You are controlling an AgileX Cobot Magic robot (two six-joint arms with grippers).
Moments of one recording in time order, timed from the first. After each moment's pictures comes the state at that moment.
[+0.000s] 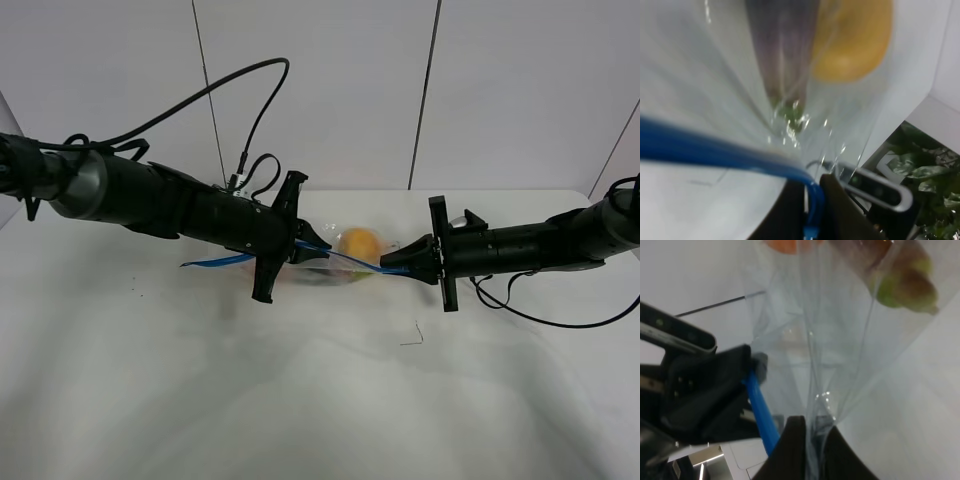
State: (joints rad) left arm -0.45 1.95 -1.14 -1.45 0.30 -0.13; right arm -0.04 2.18 -1.09 1.54 1.19 -0.80
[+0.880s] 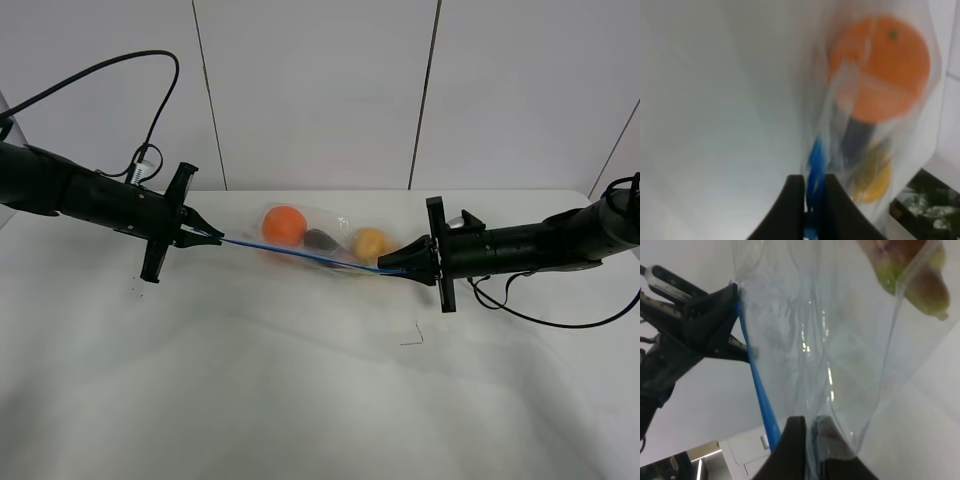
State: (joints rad) left arm -0.01 1.95 -1.14 -1.14 0.55 -0.08; right arm -0.03 2.18 -1.09 1.53 1.20 -0.80
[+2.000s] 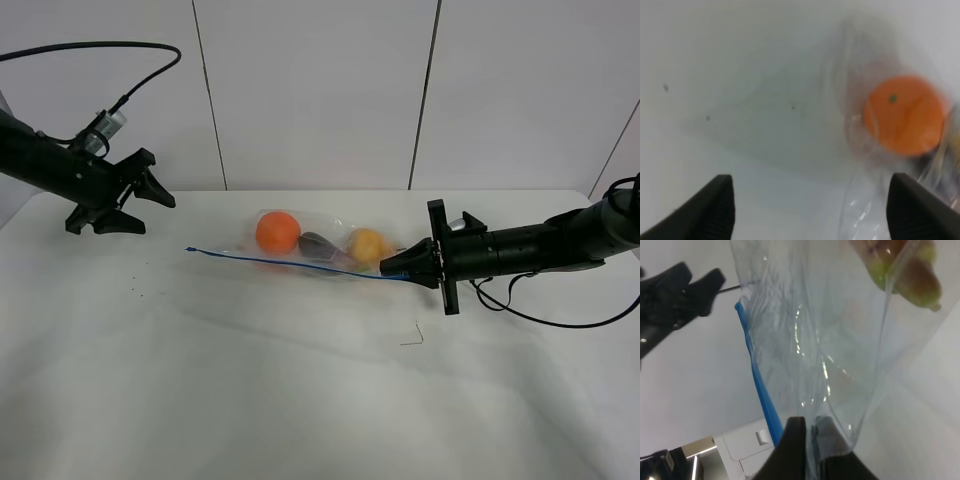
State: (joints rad) left arm 0.13 1.95 -1.39 -0.71 0.70 0.35; right arm -0.03 2.18 -1.09 1.51 1.20 -0.80
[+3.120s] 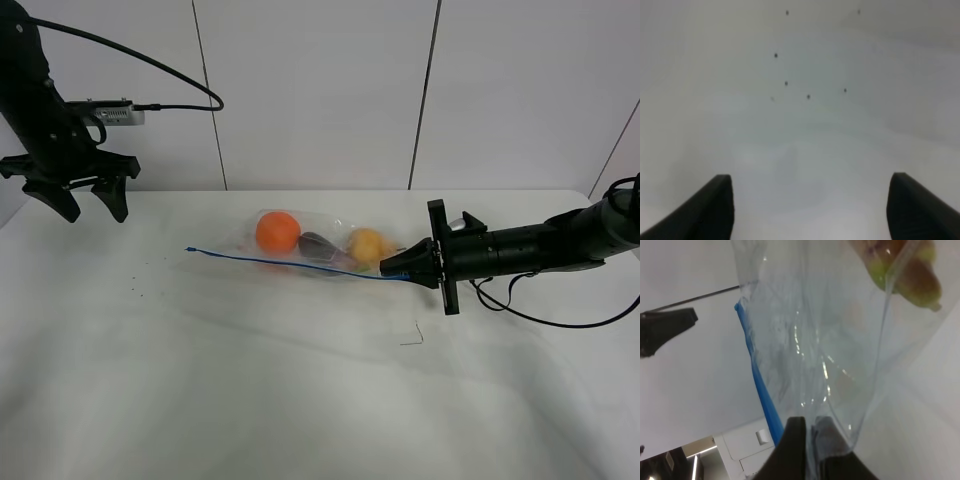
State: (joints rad) left arm -0.02 1.90 -1.66 0.03 1.16 0.02; right arm -0.03 2.18 -1.09 1.51 1.20 -0.80
